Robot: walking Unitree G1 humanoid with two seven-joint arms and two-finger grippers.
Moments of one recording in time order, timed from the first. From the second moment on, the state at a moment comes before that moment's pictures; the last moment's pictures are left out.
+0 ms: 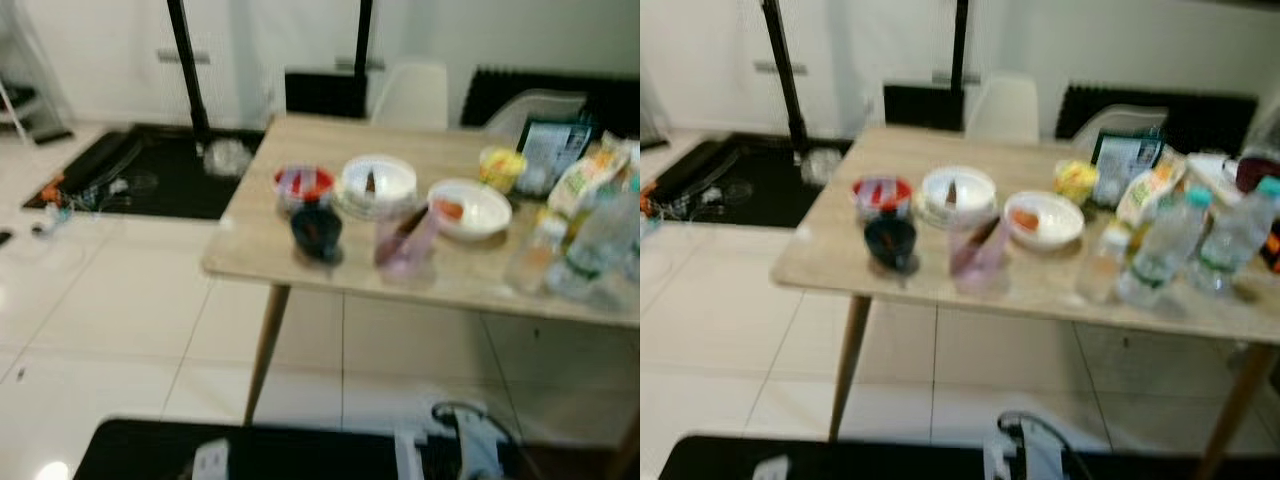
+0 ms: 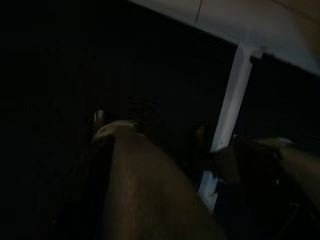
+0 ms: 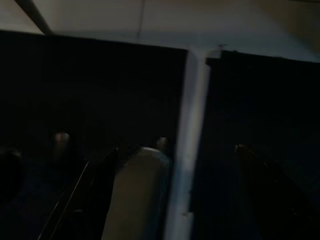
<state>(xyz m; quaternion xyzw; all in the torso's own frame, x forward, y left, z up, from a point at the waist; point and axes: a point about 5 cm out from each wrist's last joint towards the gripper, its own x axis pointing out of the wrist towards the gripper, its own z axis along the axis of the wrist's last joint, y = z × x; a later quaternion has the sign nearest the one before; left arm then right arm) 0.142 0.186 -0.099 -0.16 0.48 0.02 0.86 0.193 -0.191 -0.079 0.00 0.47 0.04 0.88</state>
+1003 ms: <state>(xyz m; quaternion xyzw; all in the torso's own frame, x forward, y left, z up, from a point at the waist) 0.158 0.187 -0.093 -0.07 0.46 0.00 0.88 0.214 -0.210 -0.064 -0.03 0.43 0.02 0.90</state>
